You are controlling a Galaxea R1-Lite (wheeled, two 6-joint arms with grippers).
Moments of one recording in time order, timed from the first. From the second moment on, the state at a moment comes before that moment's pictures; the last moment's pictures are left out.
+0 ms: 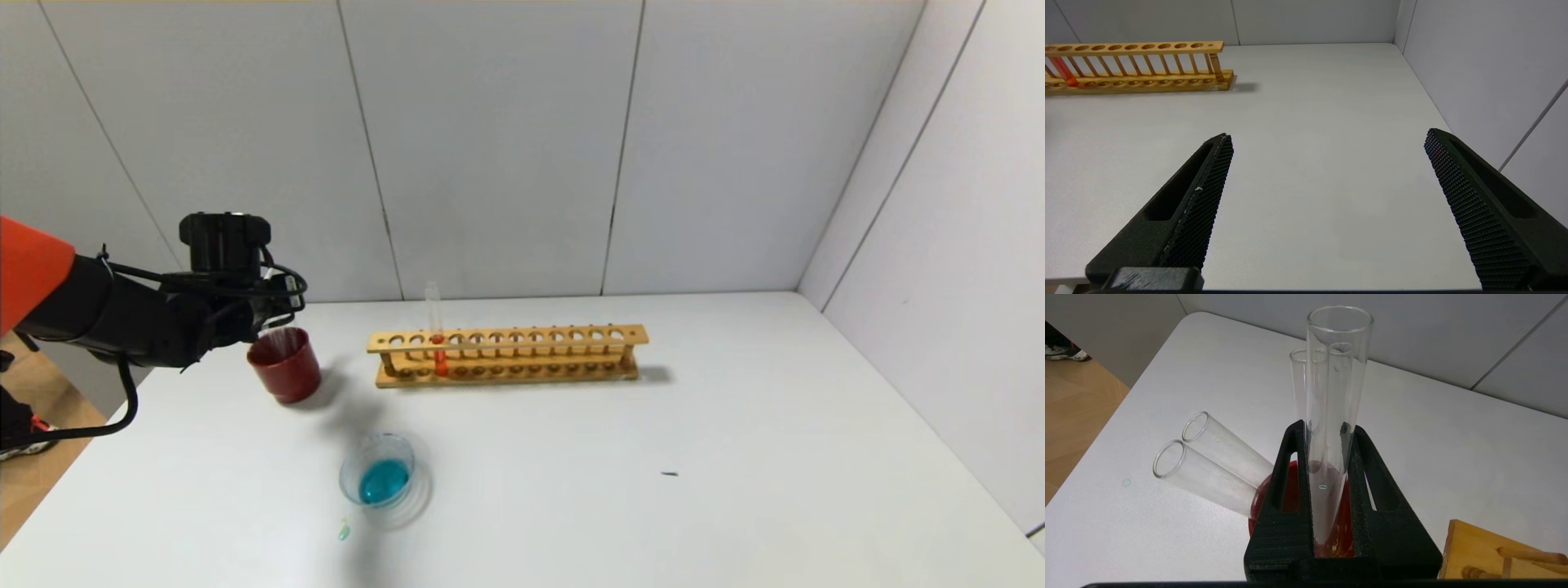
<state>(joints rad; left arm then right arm) -0.04 2.02 -1.11 -0.50 0.38 -0.23 0.00 0.00 0.00 0.00 0.00 0.02</state>
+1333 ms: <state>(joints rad) -0.07 1.89 -1.03 -0.54 0.38 -0.19 0.00 0.00 0.00 0.00 0.00 0.02</state>
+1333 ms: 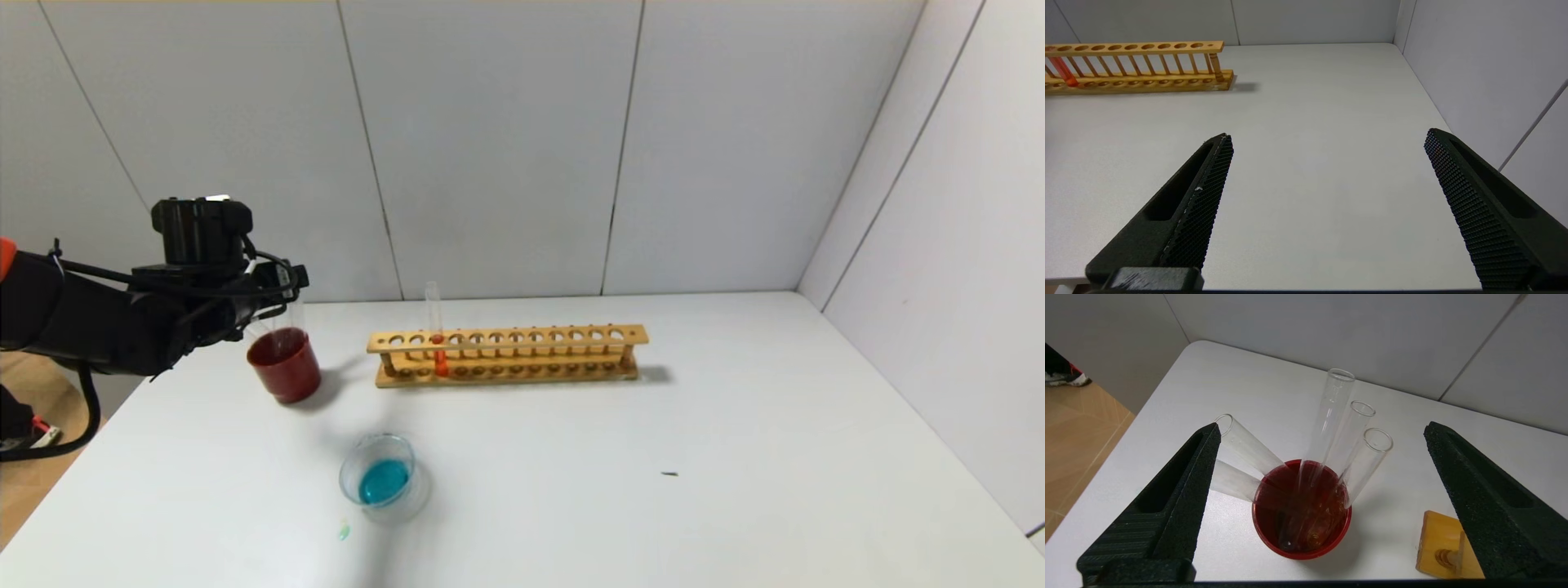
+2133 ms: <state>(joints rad) -0.29 1.72 -0.90 -0.55 0.38 -0.12 0.00 0.00 0.00 0.00 0.00 0.02</state>
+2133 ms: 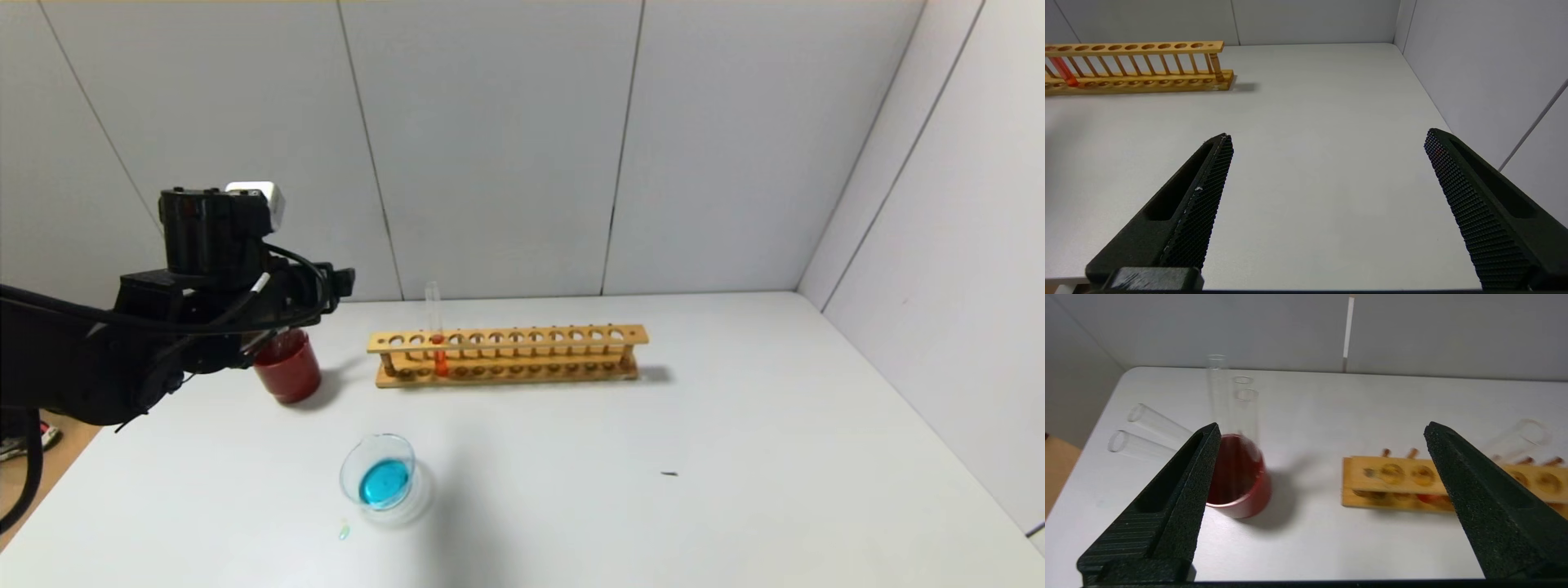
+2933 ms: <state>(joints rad) -0.51 1.88 -0.92 -0.67 0.38 -0.15 0.00 0.00 0.00 0.00 0.00 0.02</state>
